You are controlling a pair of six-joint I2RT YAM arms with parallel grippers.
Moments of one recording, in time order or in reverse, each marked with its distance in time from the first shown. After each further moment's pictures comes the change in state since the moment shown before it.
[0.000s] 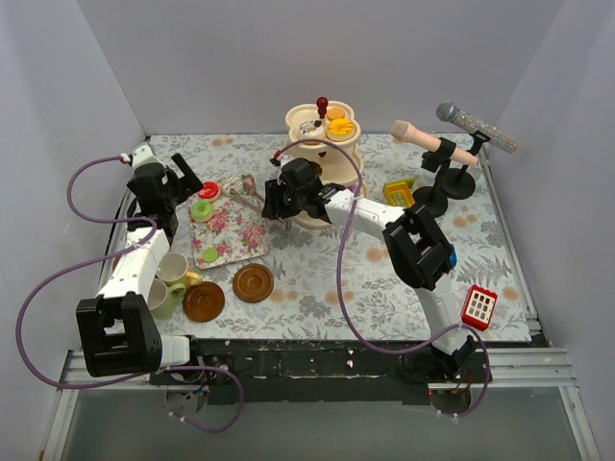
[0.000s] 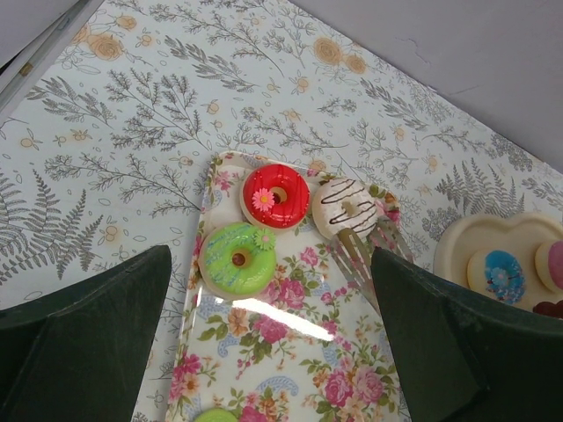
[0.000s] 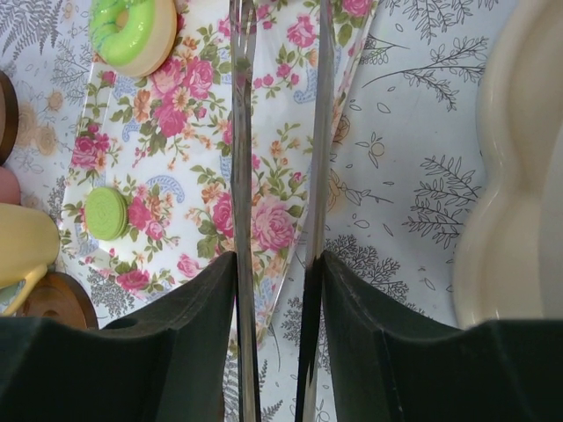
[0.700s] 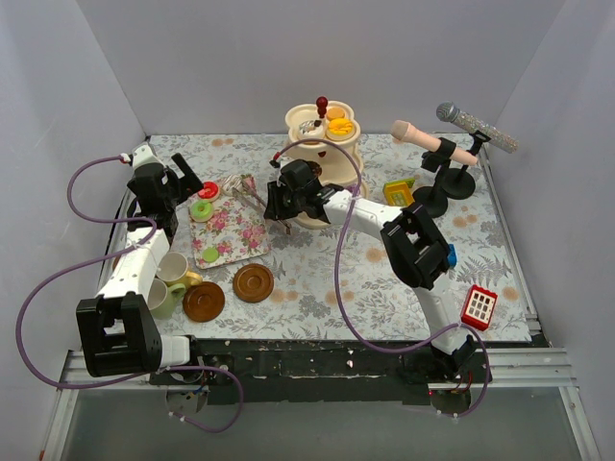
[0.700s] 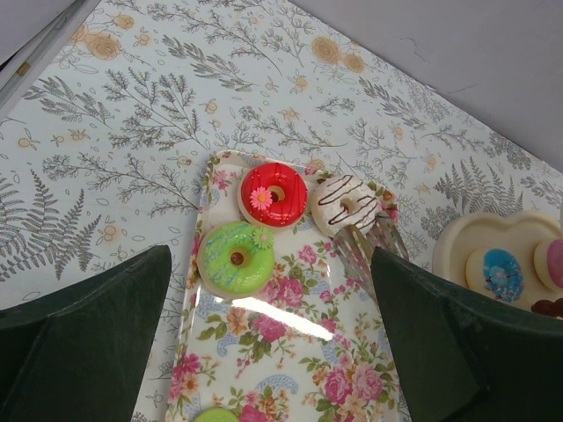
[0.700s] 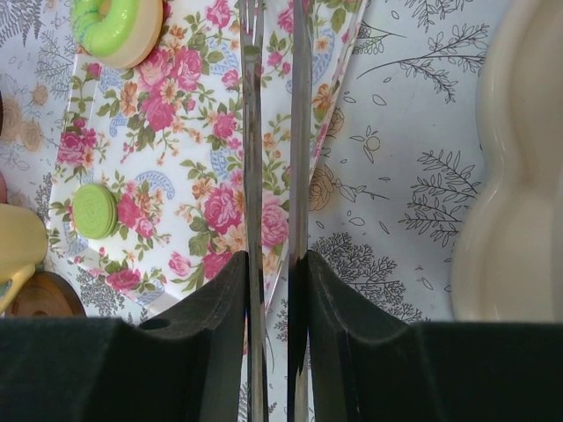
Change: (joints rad) left arm 0.000 0.000 0.000 0.000 0.006 0.000; right arm 0.000 0.026 0.020 -0.016 0.005 -0.005
